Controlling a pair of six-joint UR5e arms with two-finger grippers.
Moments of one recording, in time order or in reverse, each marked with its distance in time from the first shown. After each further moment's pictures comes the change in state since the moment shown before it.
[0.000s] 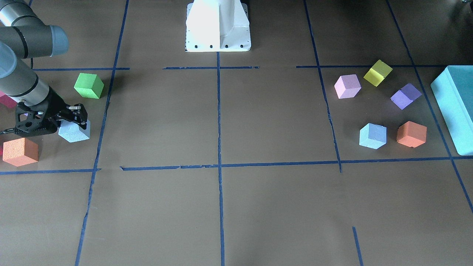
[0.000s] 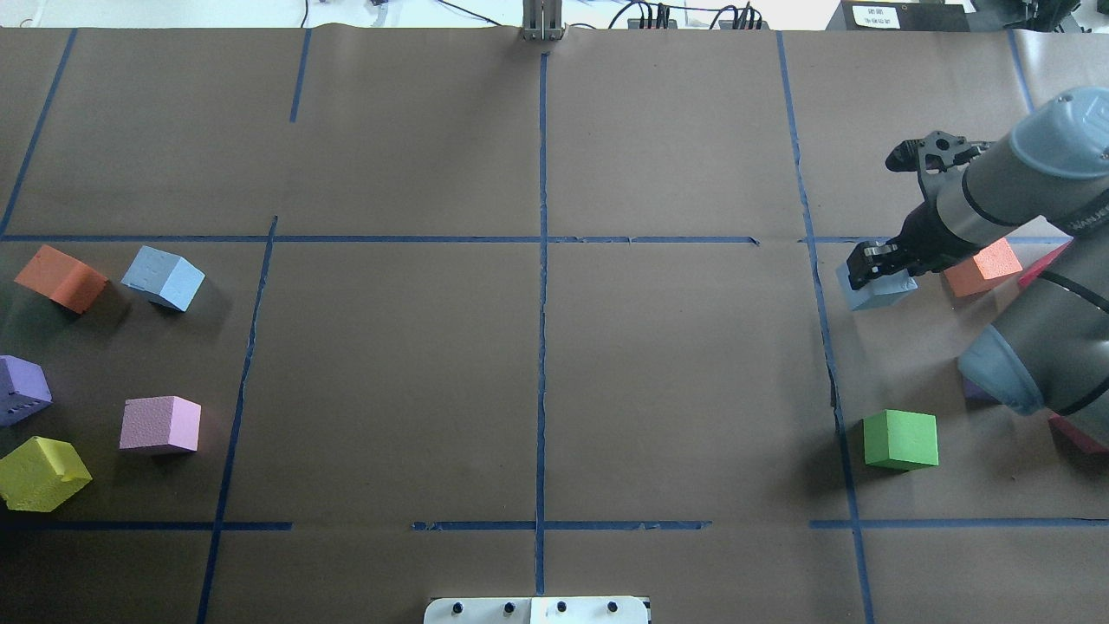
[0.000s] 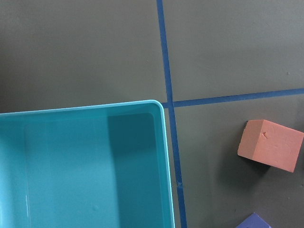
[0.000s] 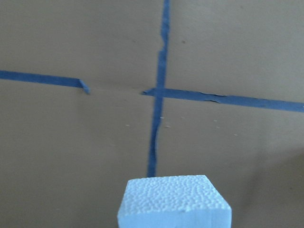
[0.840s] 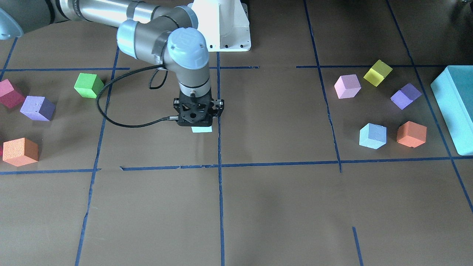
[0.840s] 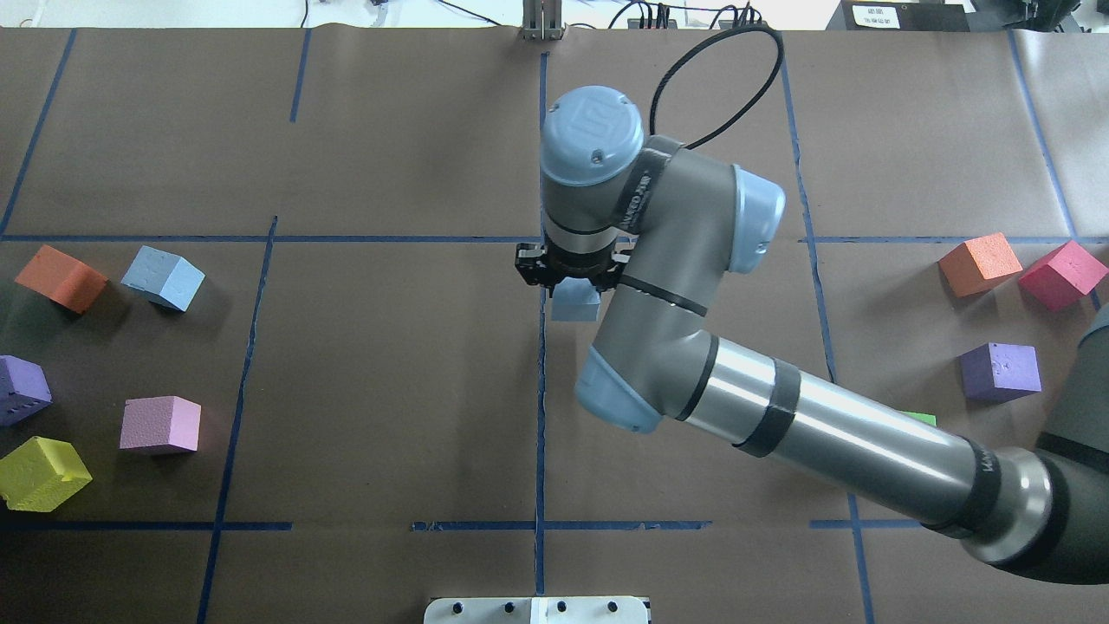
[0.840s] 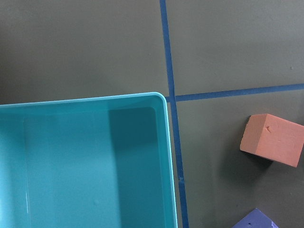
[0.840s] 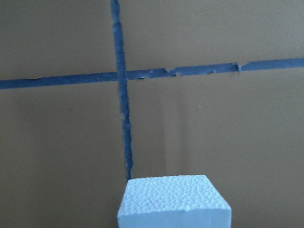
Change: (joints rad) left arm 0.000 0.016 -0.001 -0.001 -0.001 0.002; right arm -0.328 0.658 -0.330 -0.237 -0.207 0.482
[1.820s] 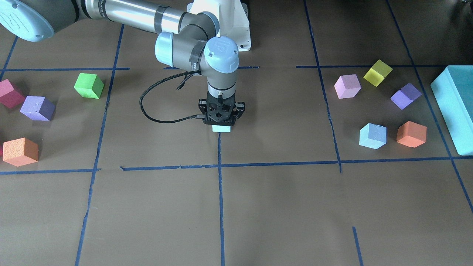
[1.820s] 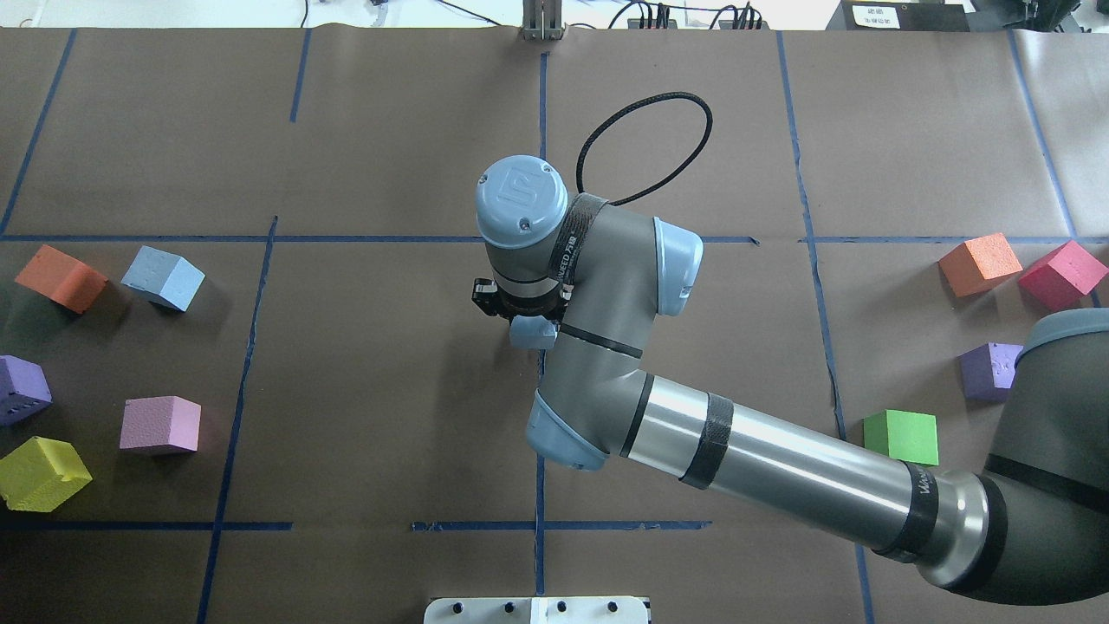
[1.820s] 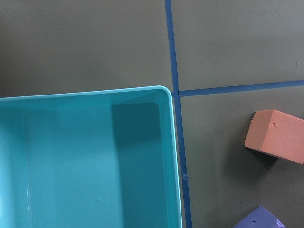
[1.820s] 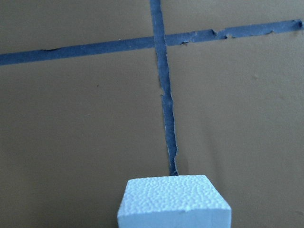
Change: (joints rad) left arm 0.000 0.002 0.009 -0.005 0.000 0.001; right arm -0.070 0.044 -0.127 0.099 -0.063 0.084
